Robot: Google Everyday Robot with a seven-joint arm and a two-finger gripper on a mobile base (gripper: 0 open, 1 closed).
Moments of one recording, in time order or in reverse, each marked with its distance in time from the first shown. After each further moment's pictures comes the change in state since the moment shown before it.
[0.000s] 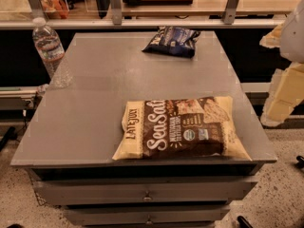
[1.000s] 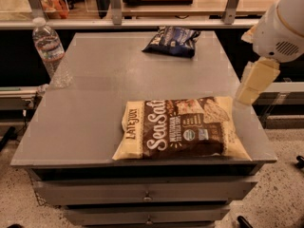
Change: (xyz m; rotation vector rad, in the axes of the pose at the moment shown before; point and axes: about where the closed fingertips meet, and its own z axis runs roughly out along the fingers) arm -0.023 -0.050 0.044 0.051 -0.074 0.024
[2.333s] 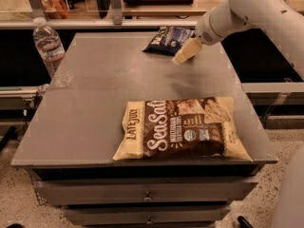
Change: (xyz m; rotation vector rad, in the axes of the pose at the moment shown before) arm -0.105 -0.189 0.163 0.165 -0.379 0.207
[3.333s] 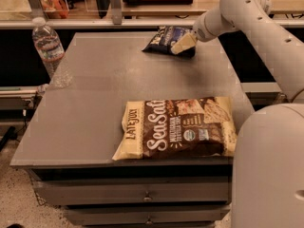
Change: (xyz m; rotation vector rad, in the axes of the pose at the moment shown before) arm 0.011 -0.064 0.060 0.086 -0.024 0.171
